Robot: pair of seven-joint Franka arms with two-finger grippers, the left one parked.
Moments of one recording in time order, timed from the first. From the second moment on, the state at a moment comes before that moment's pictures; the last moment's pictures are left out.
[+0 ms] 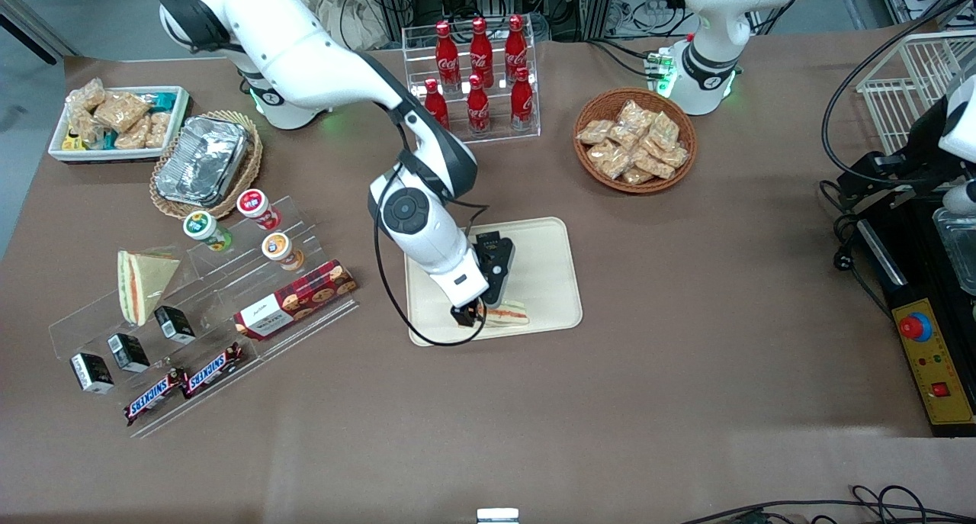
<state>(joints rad) 0.65 0.63 0.03 -1.56 0.20 2.41 -0.73</state>
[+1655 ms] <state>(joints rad) 0.50 0.13 -0.44 -1.62 0.05 1.84 -0.06</state>
